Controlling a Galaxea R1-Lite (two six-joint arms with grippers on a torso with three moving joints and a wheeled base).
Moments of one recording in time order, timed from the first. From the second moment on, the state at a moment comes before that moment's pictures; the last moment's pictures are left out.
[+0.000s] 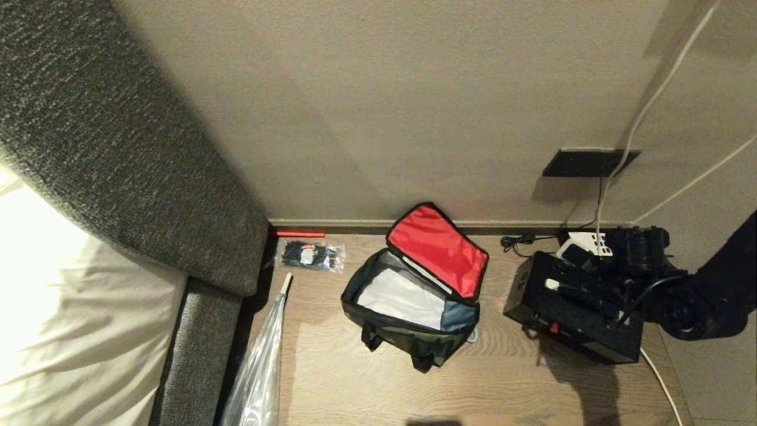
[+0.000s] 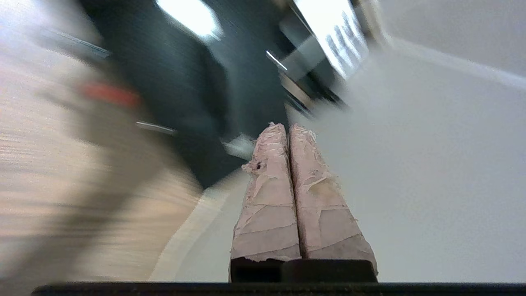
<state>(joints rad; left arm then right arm) 0.01 0.00 0.00 0.00 0.01 -0.01 0.03 2.06 -0.73 -0.79 -0.42 -0.90</state>
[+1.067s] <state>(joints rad) 0.01 0.00 0.00 0.00 0.01 -0.01 0.40 1.93 -0.74 -0.78 0.20 0.21</state>
